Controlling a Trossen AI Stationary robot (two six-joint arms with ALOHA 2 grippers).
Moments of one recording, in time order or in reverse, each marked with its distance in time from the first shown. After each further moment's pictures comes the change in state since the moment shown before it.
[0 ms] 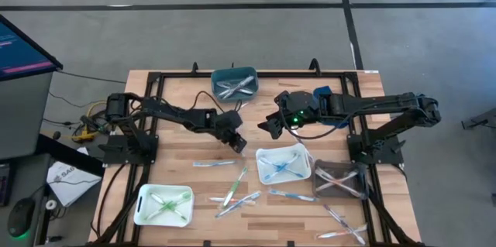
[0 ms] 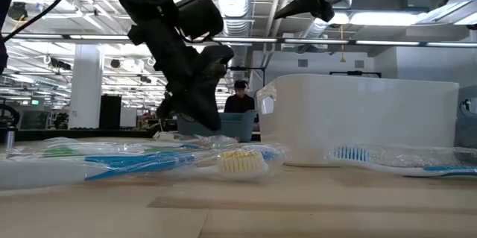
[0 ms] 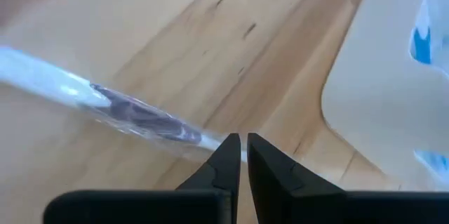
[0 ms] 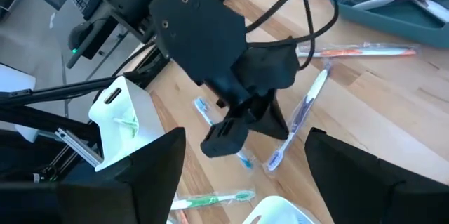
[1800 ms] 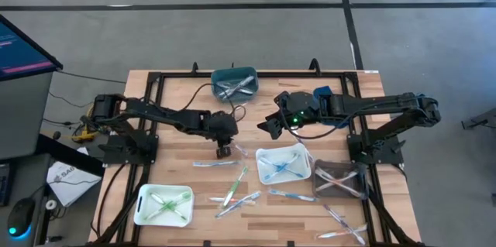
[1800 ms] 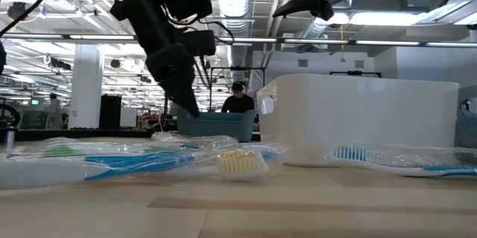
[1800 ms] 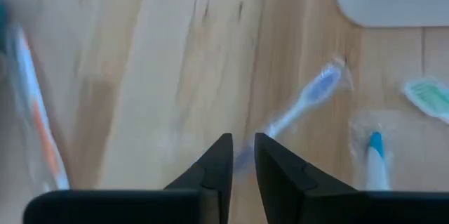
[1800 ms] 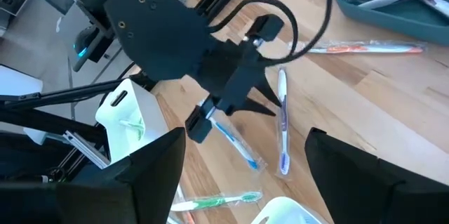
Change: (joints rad) left arm -0.050 -0.121 -0.004 -0.193 -0.224 0.664; right arm 0.006 0.000 0.000 0.014 -0.001 0.019
